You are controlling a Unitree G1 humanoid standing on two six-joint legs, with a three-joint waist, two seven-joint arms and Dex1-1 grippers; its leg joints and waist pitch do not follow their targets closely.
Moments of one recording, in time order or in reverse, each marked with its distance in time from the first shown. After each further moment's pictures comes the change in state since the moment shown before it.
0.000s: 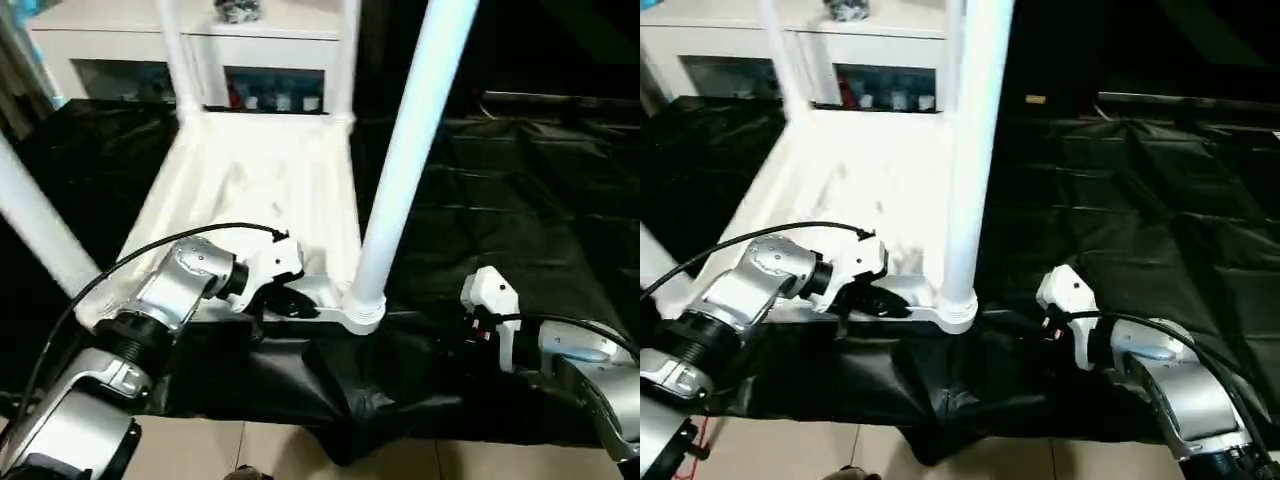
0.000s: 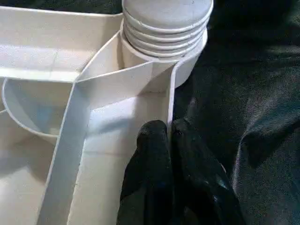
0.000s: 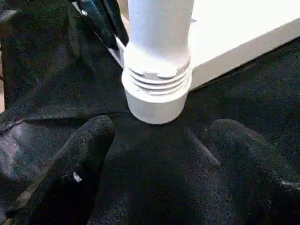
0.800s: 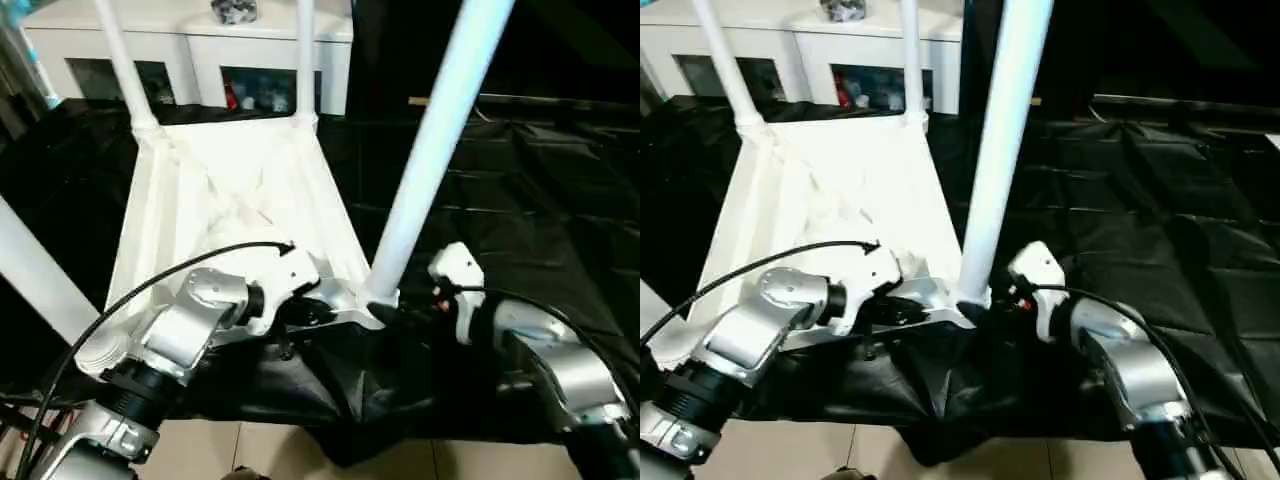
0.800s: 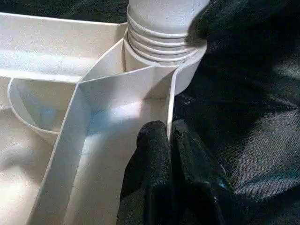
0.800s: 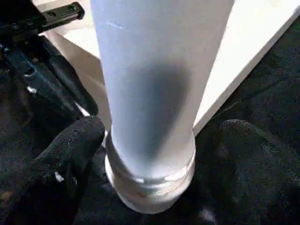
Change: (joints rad) left arm 0.196 -0.068 0.036 -0.362 -0.006 0.270 0.259; right arm -0.159 0.176 0.044 0.175 -0.048 -0.045 -0.138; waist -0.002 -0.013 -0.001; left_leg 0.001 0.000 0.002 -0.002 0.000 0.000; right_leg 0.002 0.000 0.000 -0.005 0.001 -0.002
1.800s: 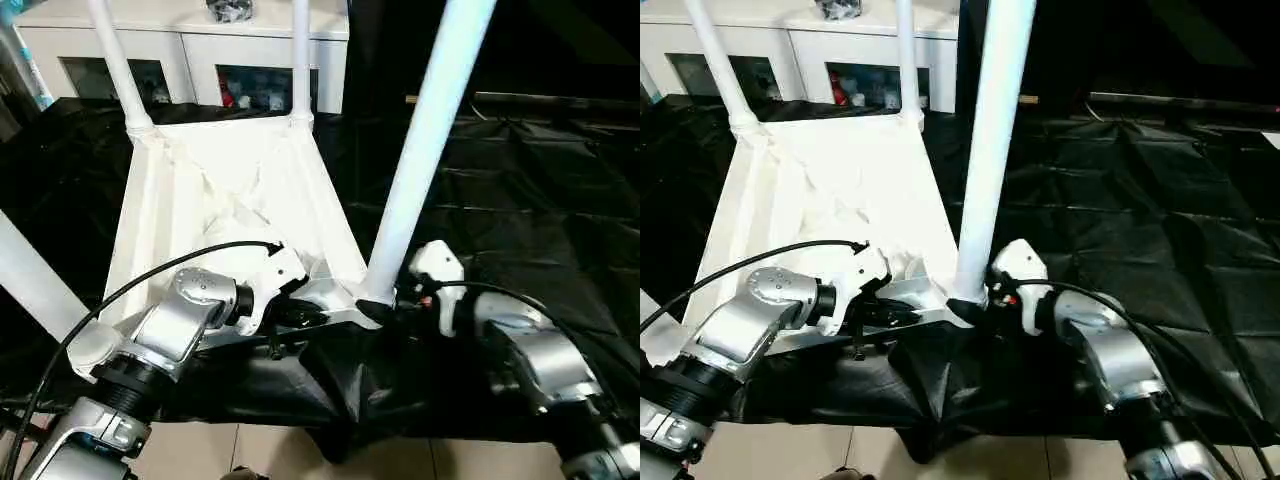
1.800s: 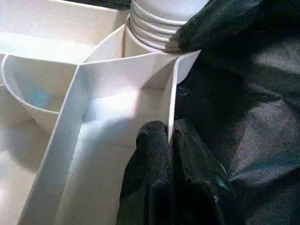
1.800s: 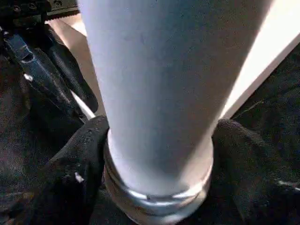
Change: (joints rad) left arm -0.014 0.030 0.022 0.081 -0.067 -0.025 -0.071; right arm -0.081 0.048 0.041 0.169 -0.038 -0.071 0.051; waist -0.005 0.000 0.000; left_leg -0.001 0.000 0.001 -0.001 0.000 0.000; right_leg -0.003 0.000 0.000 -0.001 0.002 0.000
